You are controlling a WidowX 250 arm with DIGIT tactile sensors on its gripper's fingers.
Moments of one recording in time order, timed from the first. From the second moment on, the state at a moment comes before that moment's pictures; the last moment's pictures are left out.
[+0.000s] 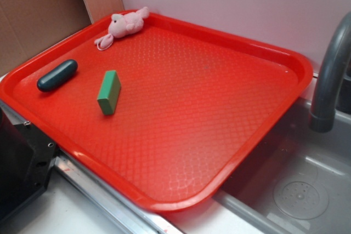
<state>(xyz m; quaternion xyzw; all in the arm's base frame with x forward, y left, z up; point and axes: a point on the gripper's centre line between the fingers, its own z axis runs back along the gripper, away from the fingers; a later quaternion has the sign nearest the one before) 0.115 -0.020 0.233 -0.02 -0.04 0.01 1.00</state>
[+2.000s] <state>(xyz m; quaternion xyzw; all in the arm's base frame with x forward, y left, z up) 0.157 0.107 0.024 0.08 -0.05 0.14 0.99</state>
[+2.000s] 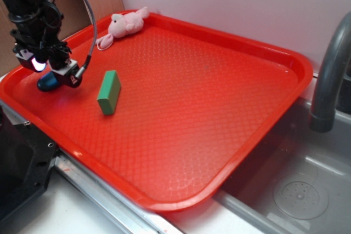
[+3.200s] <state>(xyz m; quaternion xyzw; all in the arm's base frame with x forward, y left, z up) 0.171 0.064 0.056 0.05 -0.02 0.10 0.99</state>
